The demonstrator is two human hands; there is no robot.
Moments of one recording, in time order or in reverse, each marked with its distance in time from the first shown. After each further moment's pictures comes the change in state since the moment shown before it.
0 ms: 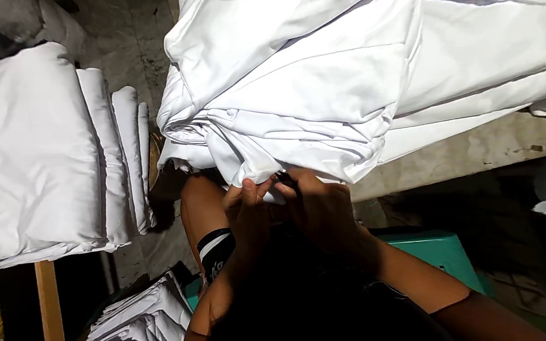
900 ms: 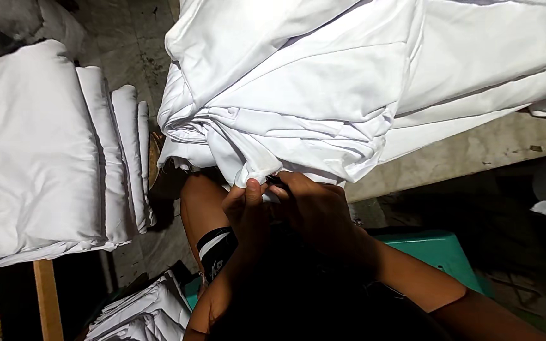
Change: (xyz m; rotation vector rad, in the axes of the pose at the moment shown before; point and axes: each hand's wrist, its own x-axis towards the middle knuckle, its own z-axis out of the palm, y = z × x) left_hand -0.002 -0.002 -0.001 0.133 -0.010 0.096; right_hand 0.001 -0.003 0.003 0.006 -0.030 -0.051
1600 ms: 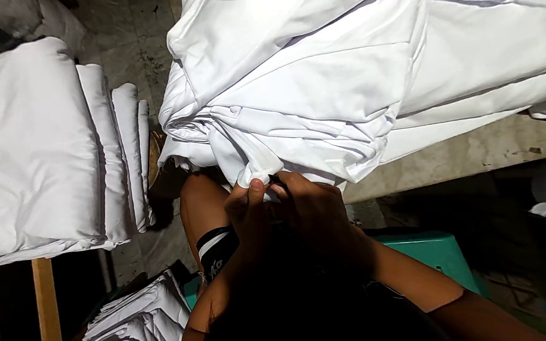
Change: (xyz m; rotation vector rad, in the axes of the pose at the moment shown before) left_hand 0.000 -0.002 -0.002 0.053 -0.022 0.033; right_hand -0.001 -0.001 0.004 0.007 -0.026 0.013
